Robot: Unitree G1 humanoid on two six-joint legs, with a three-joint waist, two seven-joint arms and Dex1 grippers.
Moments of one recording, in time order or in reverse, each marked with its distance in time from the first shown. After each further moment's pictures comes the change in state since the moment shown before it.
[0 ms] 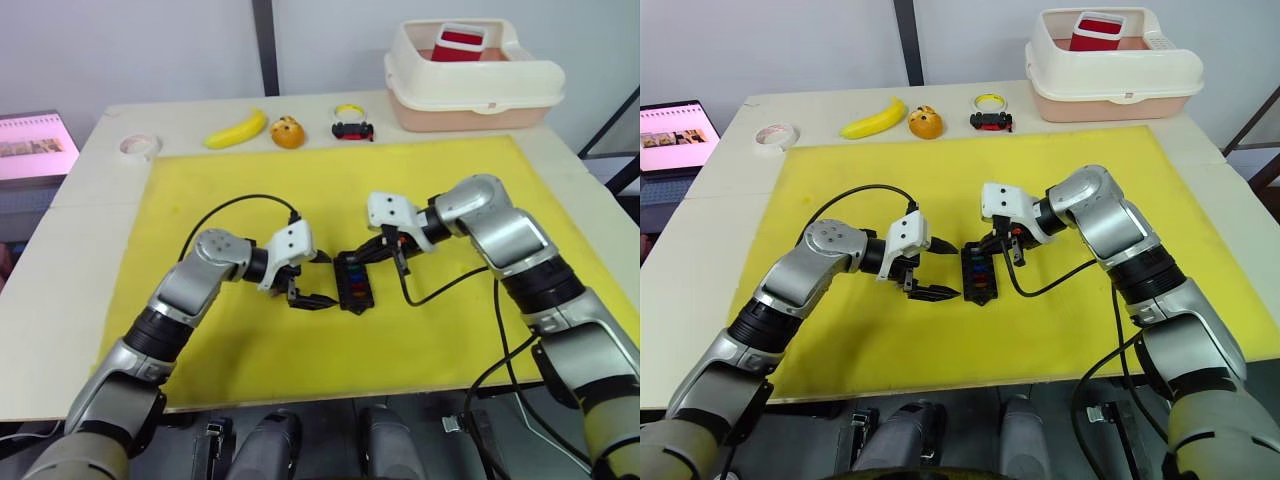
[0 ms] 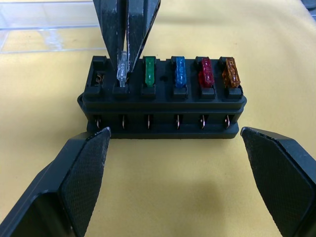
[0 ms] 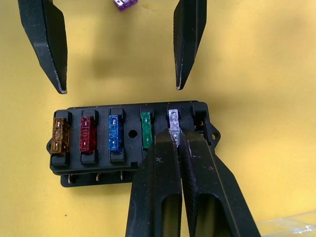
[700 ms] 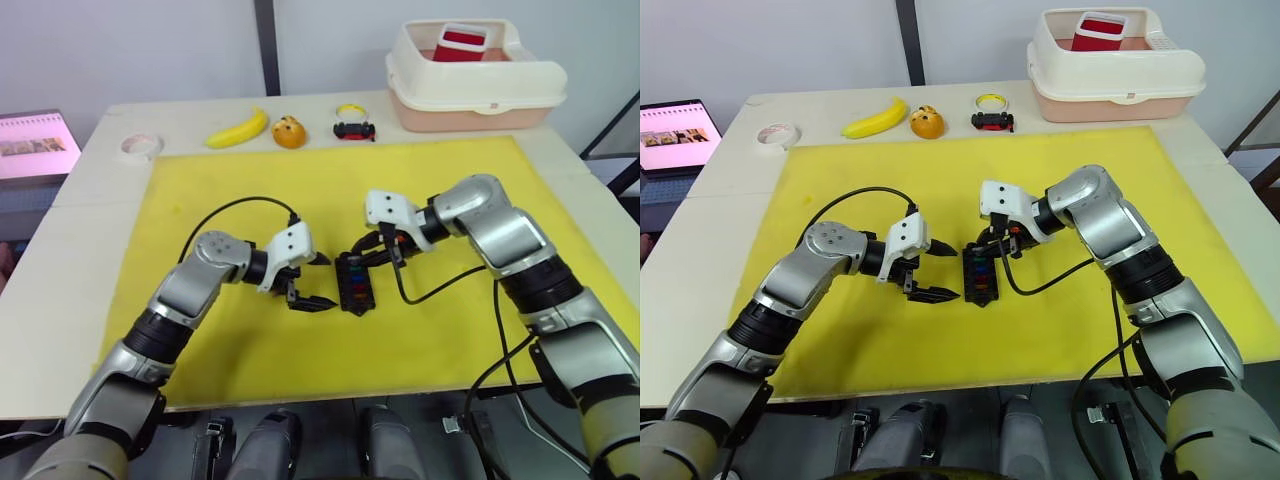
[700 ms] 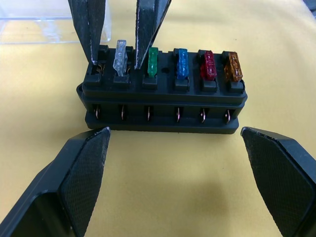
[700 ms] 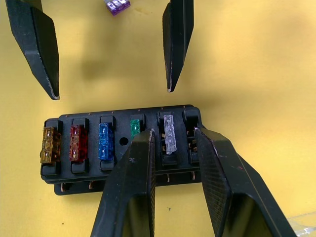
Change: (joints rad) left arm 0.009 0.000 0.000 -0.004 0.000 0.011 0.000; right arm -0.002 0.009 -0.006 -0.014 0.000 0.047 -0.009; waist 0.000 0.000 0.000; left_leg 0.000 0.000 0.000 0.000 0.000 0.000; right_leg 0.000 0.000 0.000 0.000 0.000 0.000
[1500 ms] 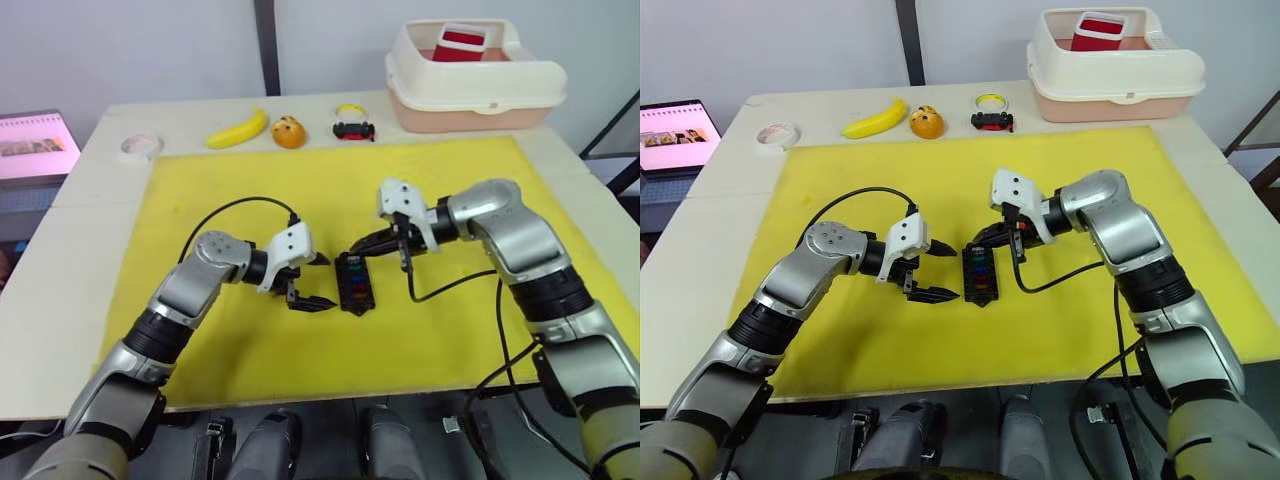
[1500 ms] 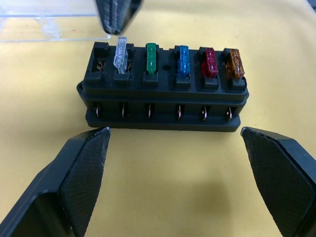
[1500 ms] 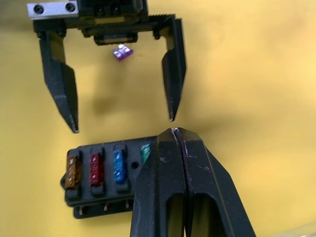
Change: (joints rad) left arm -0.001 0.000 -0.001 0.004 0.009 -0.001 -0.002; right arm 0.084 0.002 -0.120 -0.069 0.120 0.018 -0.036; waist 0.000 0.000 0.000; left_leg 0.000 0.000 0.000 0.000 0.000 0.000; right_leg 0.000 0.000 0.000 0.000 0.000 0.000
